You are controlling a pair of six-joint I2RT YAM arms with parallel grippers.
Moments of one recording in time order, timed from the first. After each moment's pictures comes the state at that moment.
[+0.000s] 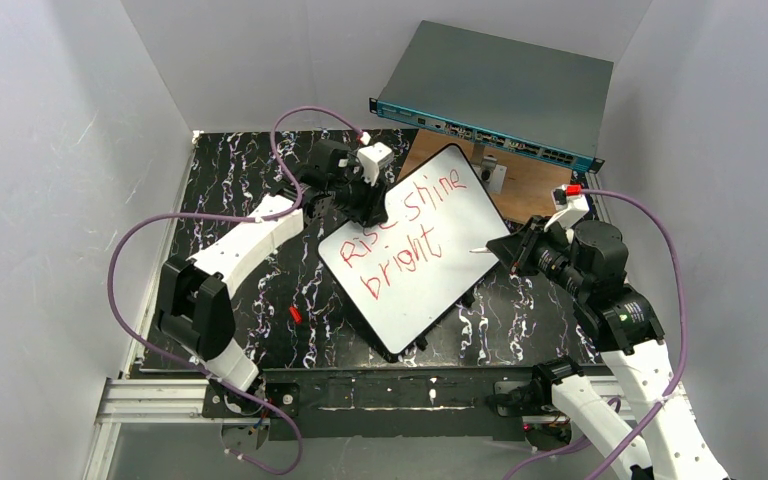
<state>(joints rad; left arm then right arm) -0.53 1.62 1.36 -0.47 0.40 0.09 0.34 0.63 0.88 -0.58 -0.24 0.50</state>
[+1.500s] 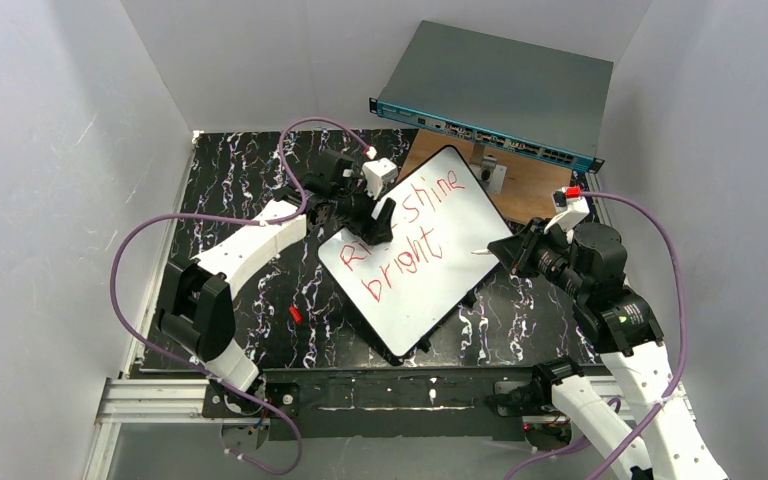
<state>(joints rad) -0.55 1.62 1.31 -0.50 0.43 0.12 0.34 0.63 0.87 -0.59 -0.22 0.49</state>
